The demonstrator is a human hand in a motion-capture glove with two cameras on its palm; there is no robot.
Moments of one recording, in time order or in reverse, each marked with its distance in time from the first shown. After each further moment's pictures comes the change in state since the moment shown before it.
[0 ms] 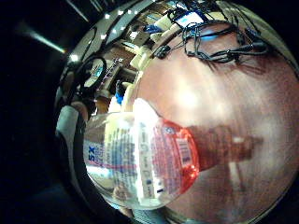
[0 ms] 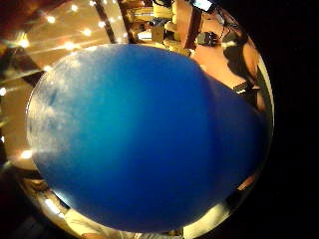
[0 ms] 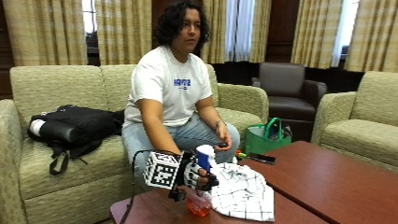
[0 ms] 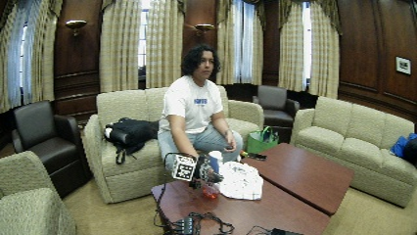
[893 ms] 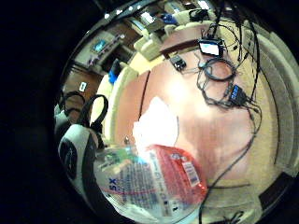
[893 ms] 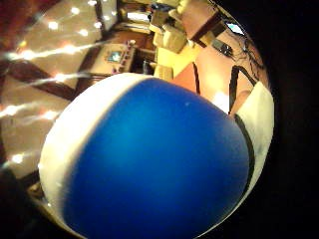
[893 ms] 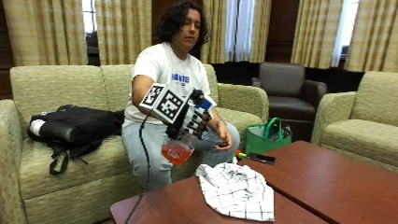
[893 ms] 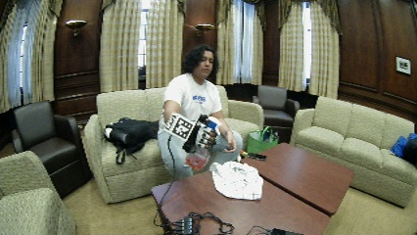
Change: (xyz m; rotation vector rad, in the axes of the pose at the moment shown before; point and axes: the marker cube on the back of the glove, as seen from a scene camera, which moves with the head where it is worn) arm -0.182 -0.016 -0.075 -0.317 0.323 -0.091
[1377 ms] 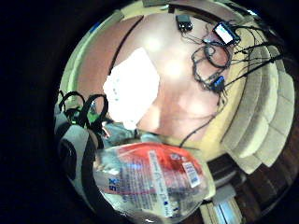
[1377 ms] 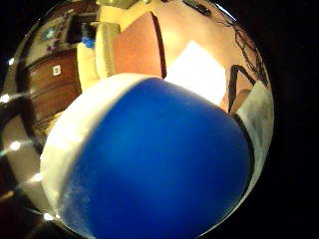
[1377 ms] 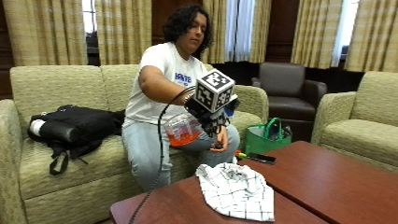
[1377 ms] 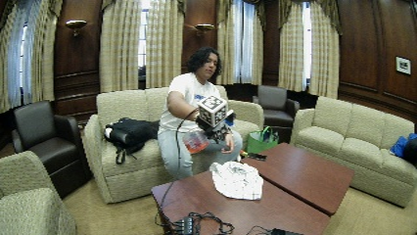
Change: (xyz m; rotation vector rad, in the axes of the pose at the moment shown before) arm -0.064 -0.008 0.063 -0.492 0.565 0.083
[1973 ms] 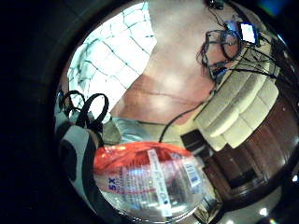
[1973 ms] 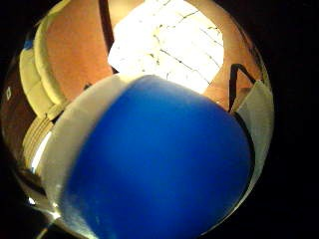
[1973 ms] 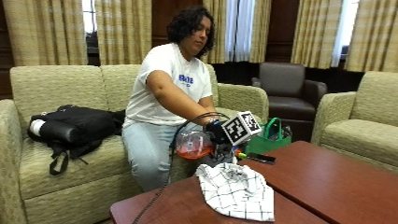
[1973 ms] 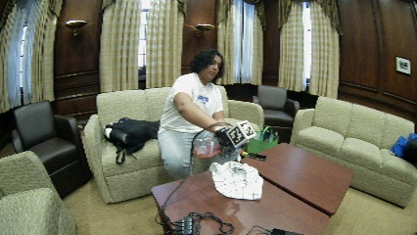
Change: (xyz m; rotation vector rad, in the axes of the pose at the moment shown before) arm -0.029 -0.061 0.122 -0.390 0.425 0.126
